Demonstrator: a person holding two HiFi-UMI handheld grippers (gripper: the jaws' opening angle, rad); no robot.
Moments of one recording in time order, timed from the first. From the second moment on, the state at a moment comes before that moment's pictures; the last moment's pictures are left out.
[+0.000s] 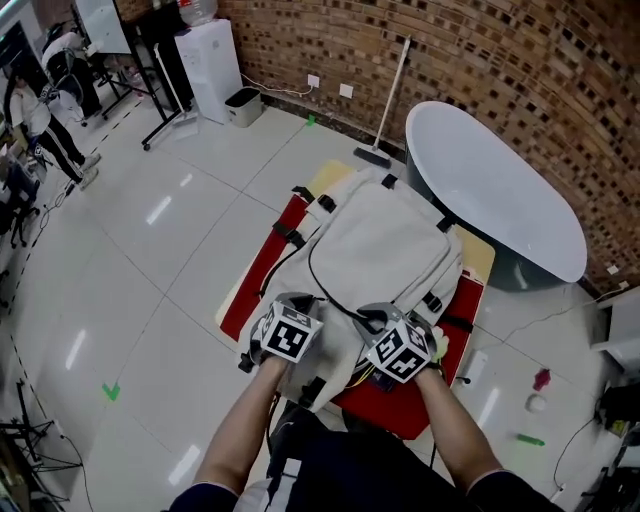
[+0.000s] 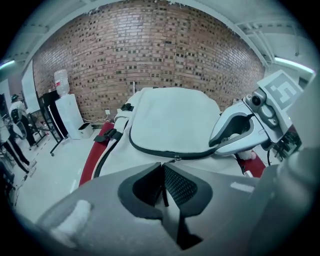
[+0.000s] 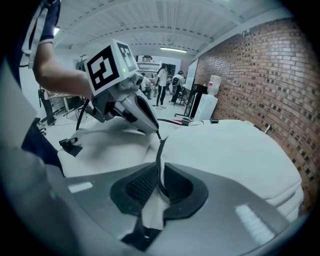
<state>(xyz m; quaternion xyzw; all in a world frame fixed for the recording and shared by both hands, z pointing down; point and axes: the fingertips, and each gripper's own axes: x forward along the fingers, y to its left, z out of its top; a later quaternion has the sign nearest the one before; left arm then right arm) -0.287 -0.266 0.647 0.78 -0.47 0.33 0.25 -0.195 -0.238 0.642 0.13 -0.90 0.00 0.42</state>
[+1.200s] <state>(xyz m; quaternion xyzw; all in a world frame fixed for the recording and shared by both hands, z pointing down) -0.332 -0.308 0.637 0.82 -0.41 0.33 0.24 -0.193 -0.241 0.655 0.23 -0.85 0.07 0.47</state>
